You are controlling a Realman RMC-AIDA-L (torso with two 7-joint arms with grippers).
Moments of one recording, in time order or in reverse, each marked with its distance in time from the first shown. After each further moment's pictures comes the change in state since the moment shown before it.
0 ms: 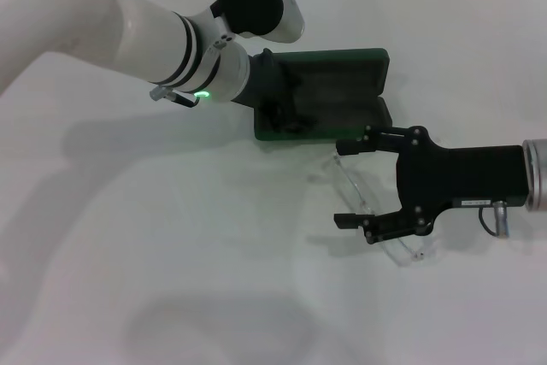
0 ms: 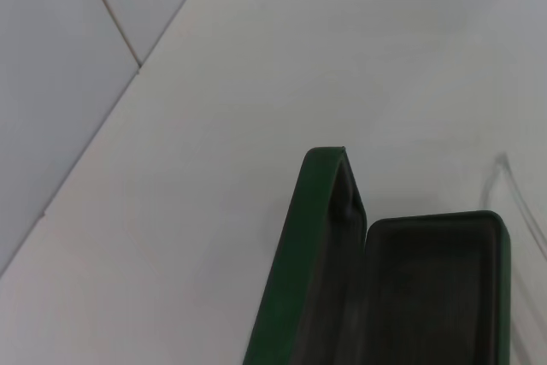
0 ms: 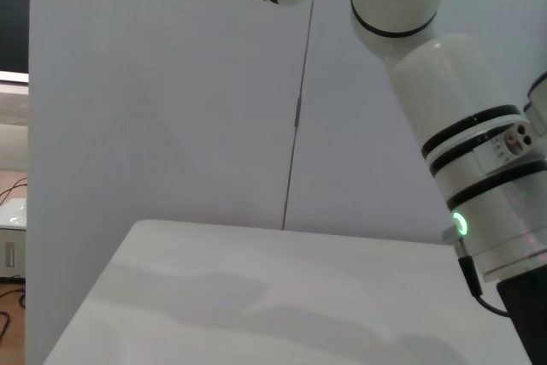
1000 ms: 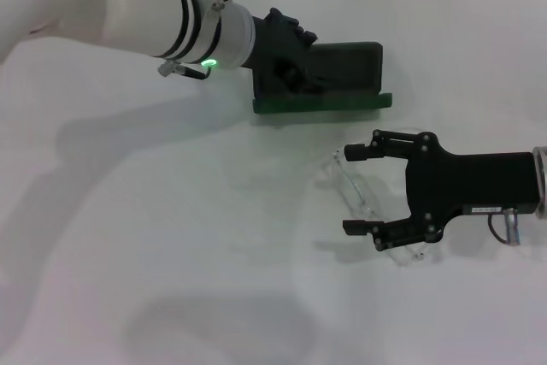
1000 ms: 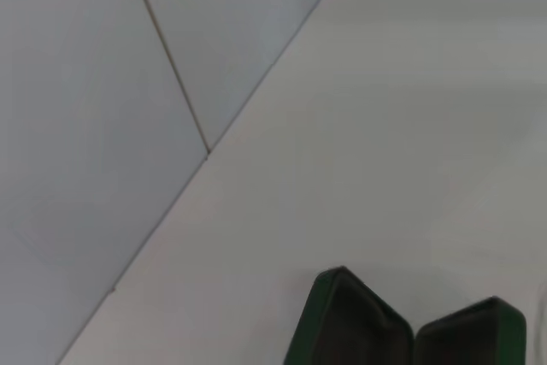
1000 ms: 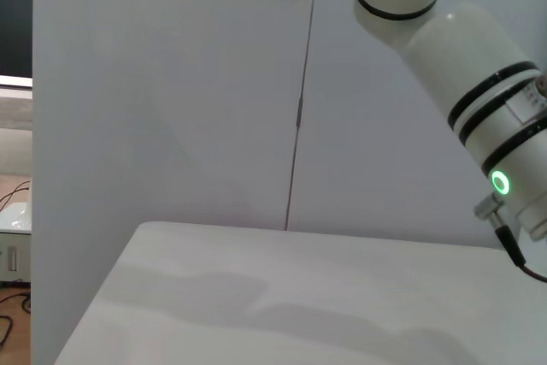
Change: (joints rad) left arm 0.016 -0.001 -0.060 0.062 -0.077 -0.031 0.002; right arm -0.024 -0.006 0.002 -0.010 0.000 -0.019 0.000
